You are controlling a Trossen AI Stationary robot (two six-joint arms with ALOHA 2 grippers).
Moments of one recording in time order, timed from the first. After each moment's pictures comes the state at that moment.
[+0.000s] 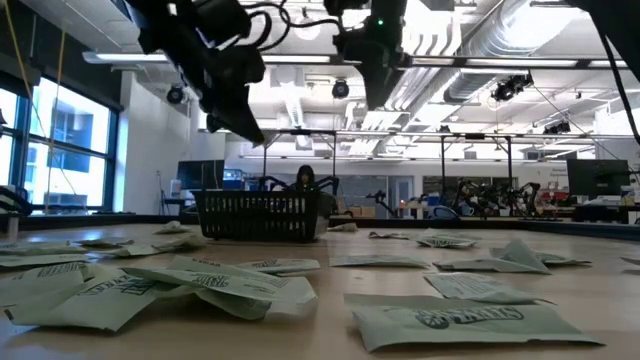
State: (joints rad) left arm 0.33 1.32 0.87 -0.35 0.13 -0.08; right arm -0.32 1.97 2.08 -1.43 0.38 0.16
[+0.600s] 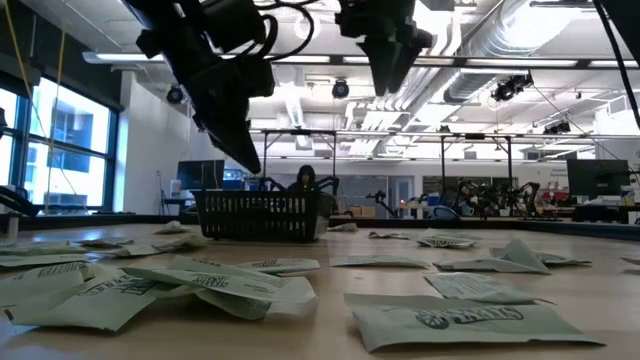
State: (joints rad) left arm 0.14 1.45 0.87 -0.36 0.04 -0.08; right arm -0.12 1.95 2.05 -1.57 0.39 0.51
